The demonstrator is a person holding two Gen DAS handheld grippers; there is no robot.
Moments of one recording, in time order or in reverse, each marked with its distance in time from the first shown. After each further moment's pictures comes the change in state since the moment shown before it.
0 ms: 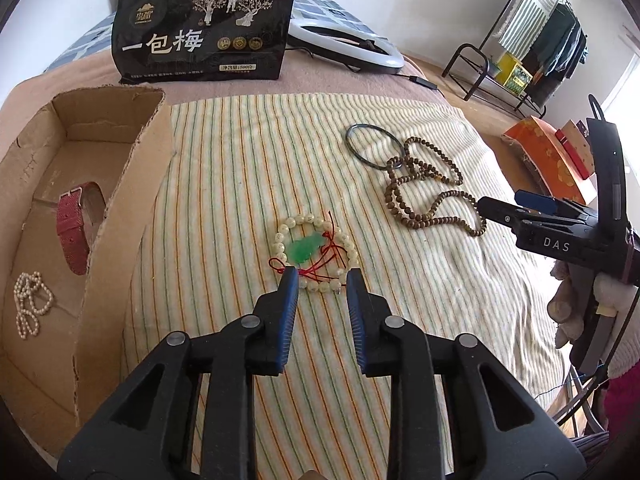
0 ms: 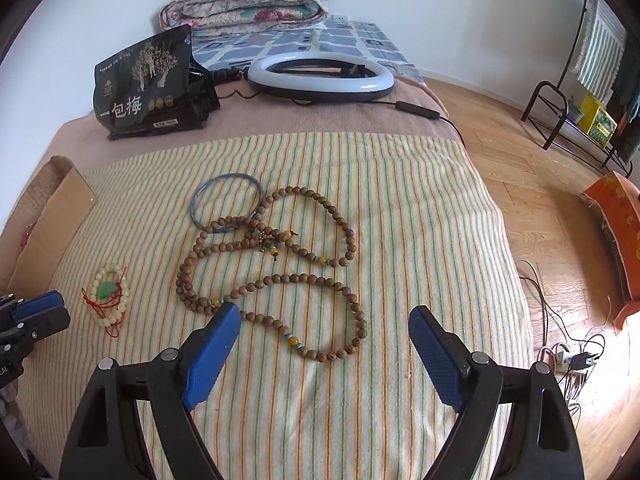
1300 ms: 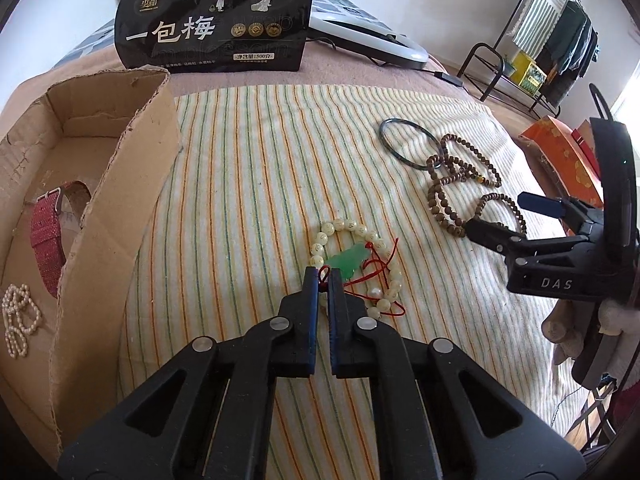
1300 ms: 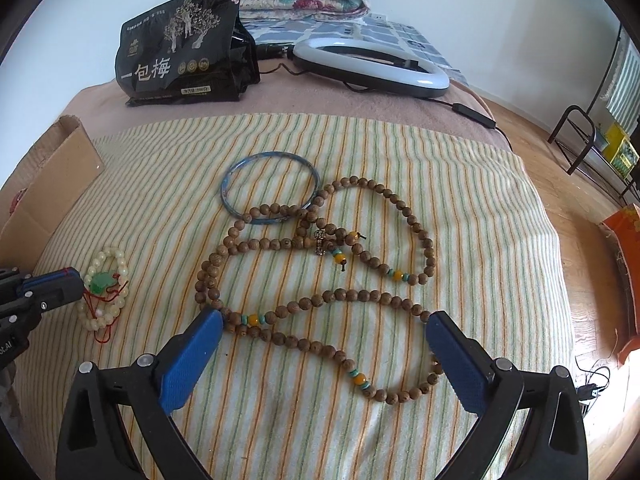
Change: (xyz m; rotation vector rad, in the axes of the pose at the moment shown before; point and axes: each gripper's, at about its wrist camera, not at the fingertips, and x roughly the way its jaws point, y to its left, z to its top) left arm 0.031 0.015 0.006 0.004 -0.021 0.052; right arm 0.042 0.042 0.002 -0.110 0.004 0.035
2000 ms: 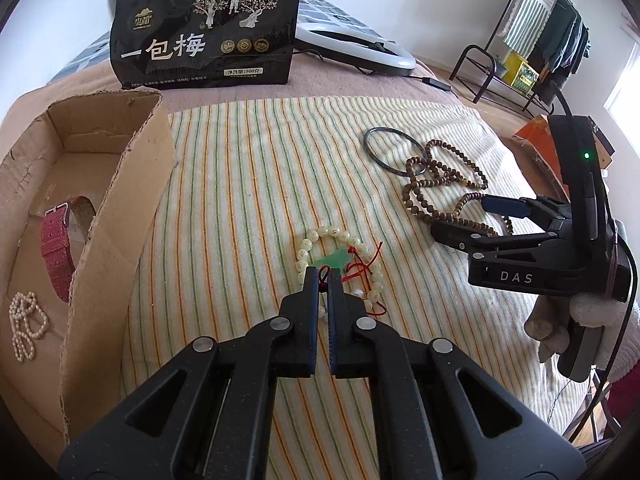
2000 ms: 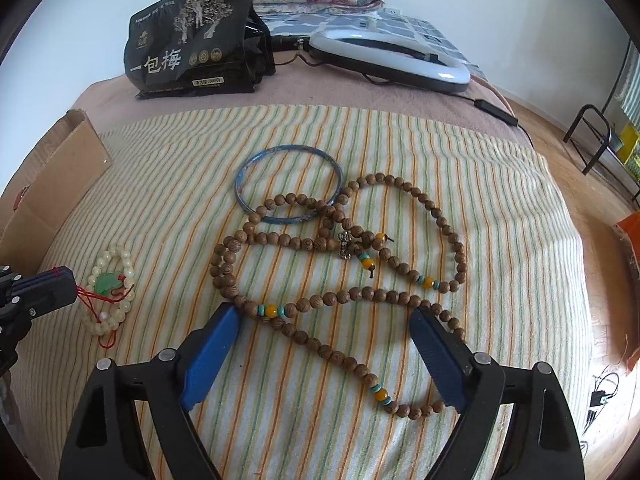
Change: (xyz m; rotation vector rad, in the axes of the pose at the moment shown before) left arm -0.011 -0.010 0.000 0.030 -0.027 -0.004; right arm 0.008 0.008 0.007 -0.034 0.006 0.046
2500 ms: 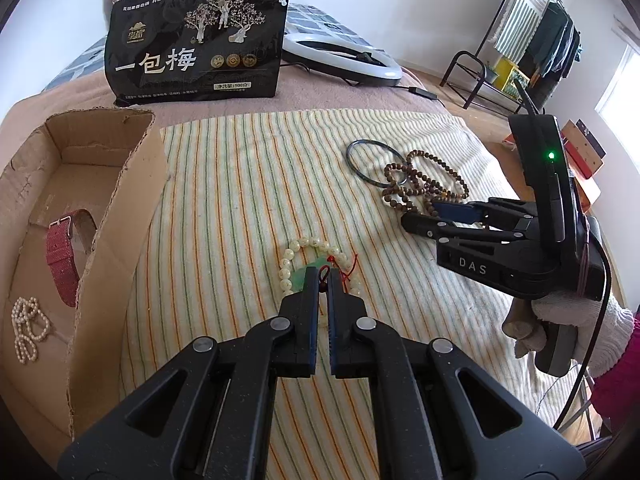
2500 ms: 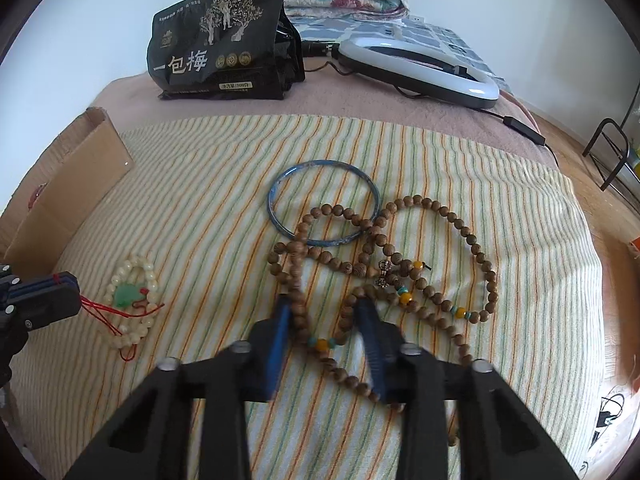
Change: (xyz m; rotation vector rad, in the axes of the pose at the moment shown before) left arm -0.014 -0.008 0.004 0.002 -0.022 -0.038; right arm 0.005 0.008 0.010 -0.017 -0.008 0.078
